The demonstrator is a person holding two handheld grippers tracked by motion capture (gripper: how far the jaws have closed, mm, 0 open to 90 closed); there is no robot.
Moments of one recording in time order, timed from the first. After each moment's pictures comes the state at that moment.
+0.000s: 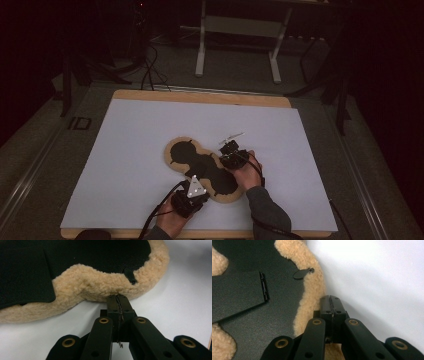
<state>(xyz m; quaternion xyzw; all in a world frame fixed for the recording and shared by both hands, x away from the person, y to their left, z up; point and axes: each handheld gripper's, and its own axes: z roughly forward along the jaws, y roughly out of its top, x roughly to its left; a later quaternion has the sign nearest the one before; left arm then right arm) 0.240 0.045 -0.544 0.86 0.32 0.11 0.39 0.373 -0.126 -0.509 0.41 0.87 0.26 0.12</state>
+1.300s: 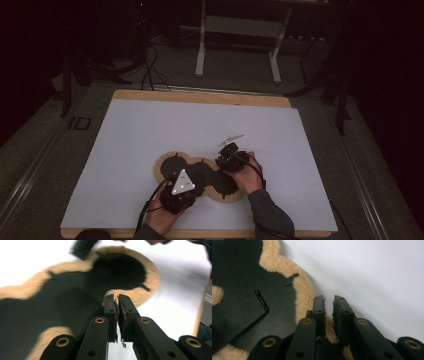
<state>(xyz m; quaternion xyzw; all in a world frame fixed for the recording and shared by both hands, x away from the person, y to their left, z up) 0.240 0.083 -0.510 0.83 0.32 0.14 0.44 0.358 -0.127 -0.498 0.38 0.87 0.29 0.12</state>
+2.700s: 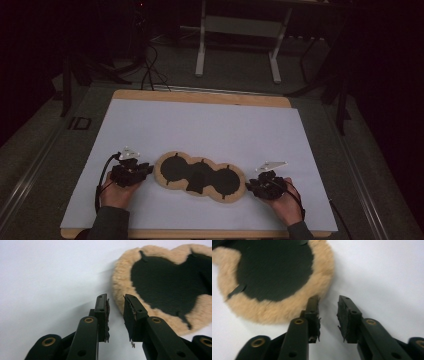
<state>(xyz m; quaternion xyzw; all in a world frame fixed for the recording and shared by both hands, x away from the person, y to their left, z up) 0.292 0.211 -0.521 0.77 0.51 0.14 0.37 0.291 -0.229 -0.513 0.40 0.86 0.30 0.10</state>
